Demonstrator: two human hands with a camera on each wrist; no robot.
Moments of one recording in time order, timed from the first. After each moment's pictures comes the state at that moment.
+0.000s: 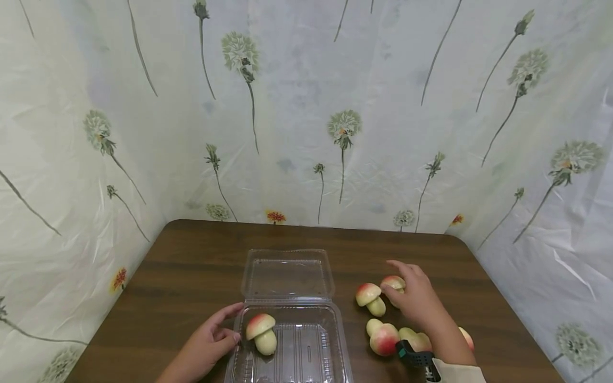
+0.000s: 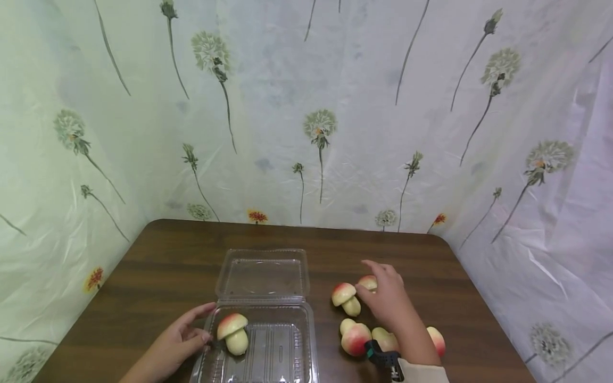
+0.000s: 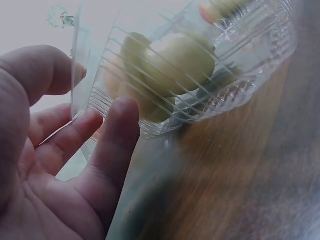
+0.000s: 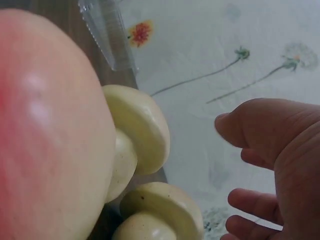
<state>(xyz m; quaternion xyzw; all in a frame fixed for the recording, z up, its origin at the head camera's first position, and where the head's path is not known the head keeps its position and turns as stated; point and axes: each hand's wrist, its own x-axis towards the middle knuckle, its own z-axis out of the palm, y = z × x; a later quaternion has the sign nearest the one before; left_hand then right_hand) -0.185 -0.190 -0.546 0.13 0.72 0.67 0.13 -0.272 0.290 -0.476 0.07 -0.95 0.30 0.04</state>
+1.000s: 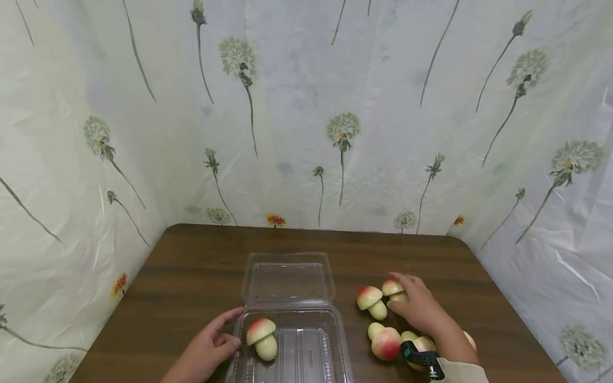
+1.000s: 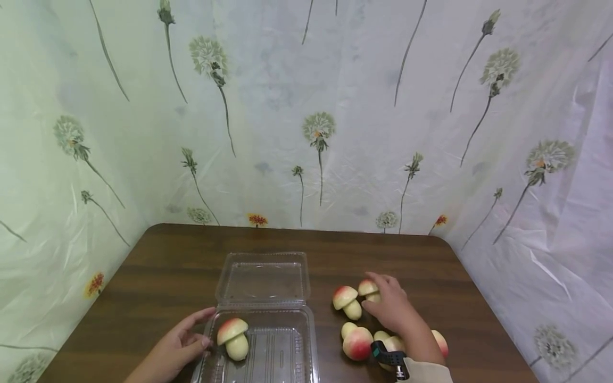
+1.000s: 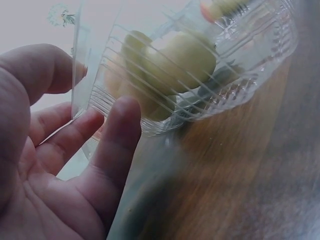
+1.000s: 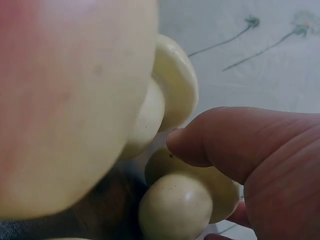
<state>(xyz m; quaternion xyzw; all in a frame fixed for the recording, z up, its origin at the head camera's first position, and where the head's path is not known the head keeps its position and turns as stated) -0.186 -0.191 -0.546 0.14 0.72 0.67 0.14 -0.286 0.314 -0.510 0.08 -0.95 0.29 -0.05</state>
